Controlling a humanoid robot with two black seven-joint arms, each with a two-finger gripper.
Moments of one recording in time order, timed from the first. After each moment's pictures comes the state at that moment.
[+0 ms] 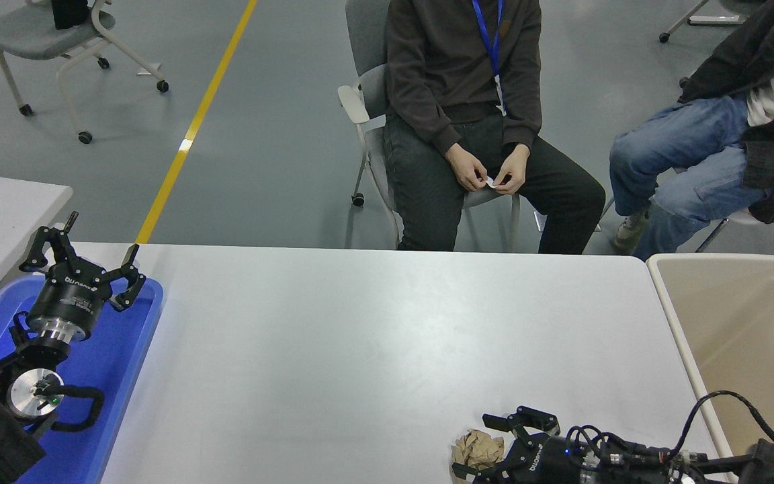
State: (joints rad) left arm -0.56 0.46 -0.57 -0.39 -0.24 -0.69 -0.60; right arm 0.65 -0.45 -0.29 1.17 -1.93 -0.66 0.16
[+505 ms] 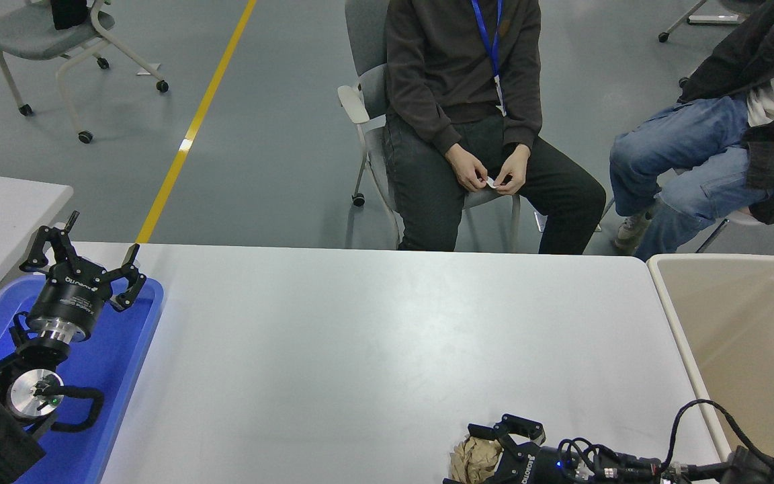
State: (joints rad) left arm -0.56 0.46 -0.57 -0.39 -0.24 -0.69 -0.60; right arm 0.63 -0.40 -0.30 1.05 -1.92 -0.71 0.30
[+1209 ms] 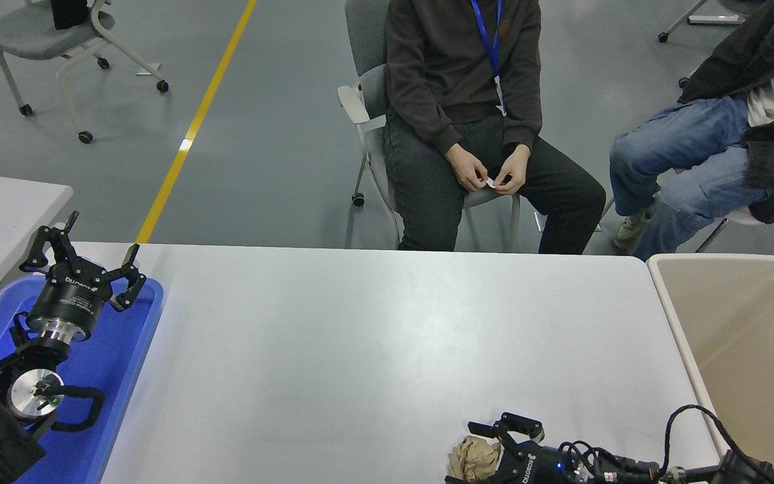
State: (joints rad) left arm -0.56 0.46 -0.57 -0.39 -0.24 -0.69 -0.60; right arm 0.61 -0.34 -0.36 0.89 -1.91 -0.84 0.33
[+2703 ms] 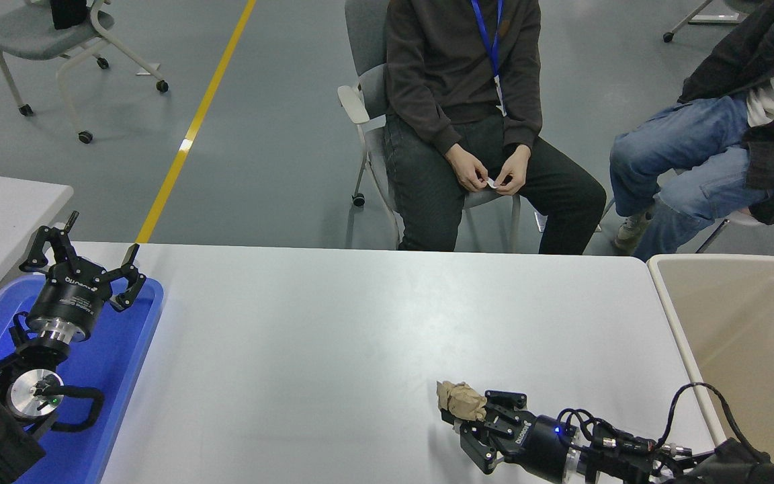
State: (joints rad) left arm -0.56 0.46 -0.57 -0.39 -0.24 -0.69 -0.60; right arm 0.73 -0.30 -0.44 0.94 -1.36 -0.87 0.52
